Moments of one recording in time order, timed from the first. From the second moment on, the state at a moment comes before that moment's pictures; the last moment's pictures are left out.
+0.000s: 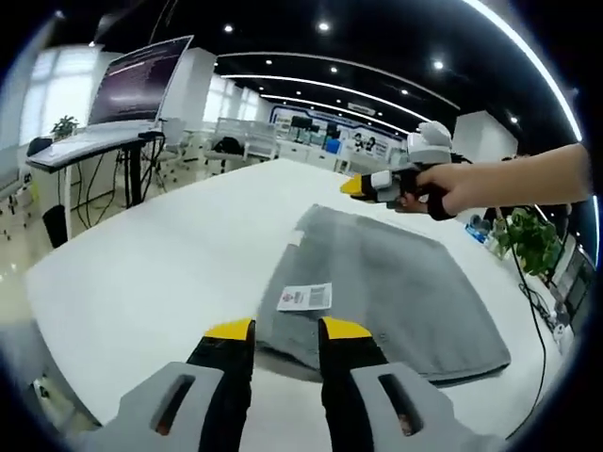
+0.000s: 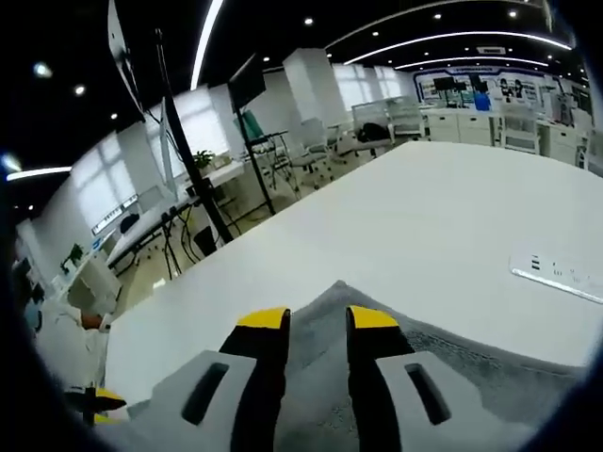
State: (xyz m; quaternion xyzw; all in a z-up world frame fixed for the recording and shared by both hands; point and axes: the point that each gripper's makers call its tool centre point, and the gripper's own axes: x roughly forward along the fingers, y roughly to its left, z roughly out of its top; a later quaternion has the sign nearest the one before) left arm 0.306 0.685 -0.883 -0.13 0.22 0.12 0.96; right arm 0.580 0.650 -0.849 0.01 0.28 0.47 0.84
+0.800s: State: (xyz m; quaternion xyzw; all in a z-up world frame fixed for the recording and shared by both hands) left arm 0.297 0.706 -0.898 -0.11 0.25 0.15 0.95; right arm 0.608 0.579 -0.856 -0.02 0.28 0.42 0.86
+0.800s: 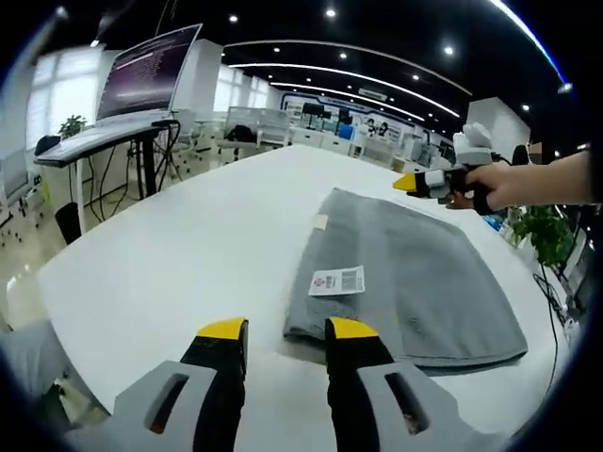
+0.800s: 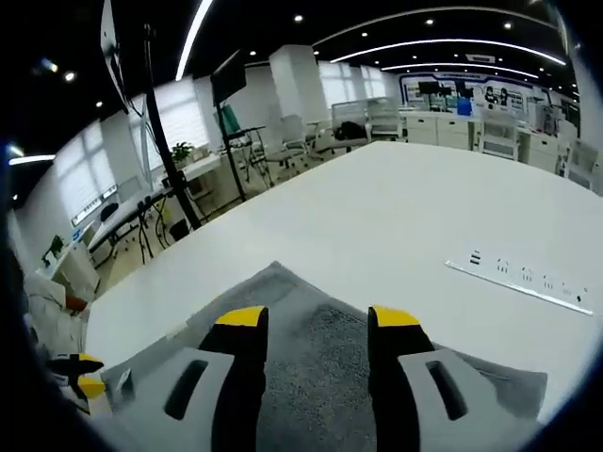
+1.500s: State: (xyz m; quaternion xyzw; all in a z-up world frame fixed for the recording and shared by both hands) left arm 0.309 0.700 -0.908 -0.07 0.28 0.11 0.95; right arm 0.631 0.488 -0.870 -0.02 0.30 0.36 0.88
